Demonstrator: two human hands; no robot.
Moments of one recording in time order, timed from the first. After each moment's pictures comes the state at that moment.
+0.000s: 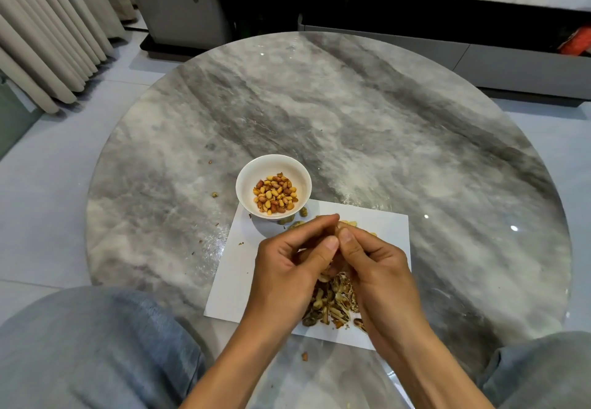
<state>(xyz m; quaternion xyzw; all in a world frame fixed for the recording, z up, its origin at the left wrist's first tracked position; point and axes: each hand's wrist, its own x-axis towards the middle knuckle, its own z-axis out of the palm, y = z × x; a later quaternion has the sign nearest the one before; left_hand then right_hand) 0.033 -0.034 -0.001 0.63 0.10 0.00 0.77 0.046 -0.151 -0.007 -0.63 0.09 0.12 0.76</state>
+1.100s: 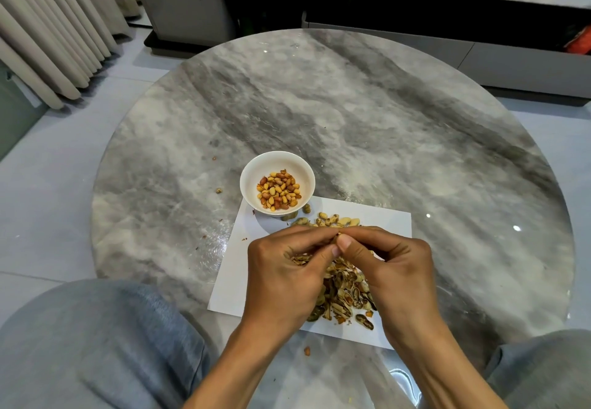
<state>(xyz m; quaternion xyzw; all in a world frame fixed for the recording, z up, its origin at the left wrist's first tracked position) 0.028 -0.026 -0.003 0.78 0.03 0.15 0.61 0.046 -0.159 0.016 -0.72 0.04 0.05 0.70</state>
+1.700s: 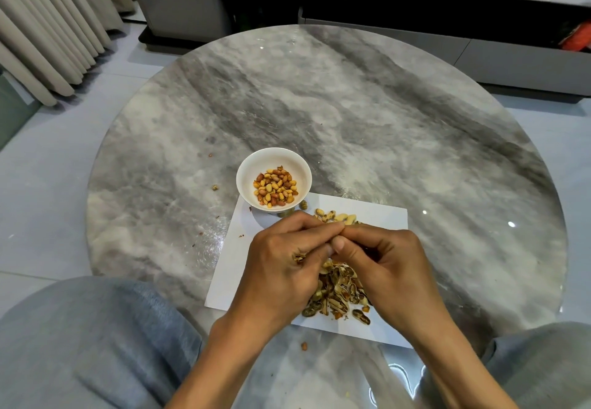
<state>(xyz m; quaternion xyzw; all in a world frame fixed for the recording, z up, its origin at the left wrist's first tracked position) 0.033 -0.017 -0.006 0.82 -0.08 0.16 0.54 0.049 -0.169 0.025 -0.81 -0.09 0.06 0.57</state>
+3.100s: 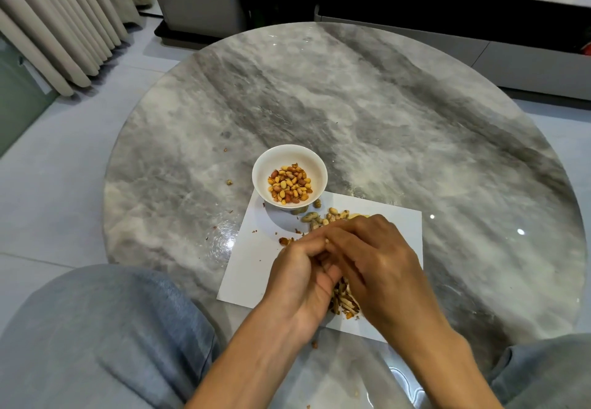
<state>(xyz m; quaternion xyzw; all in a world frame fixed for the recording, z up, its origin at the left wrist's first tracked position) 0.037 -0.036 0.002 0.24 0.29 -0.14 0.92 0.051 -0.154 -0.009 -0.91 -0.30 -0.16 0.25</state>
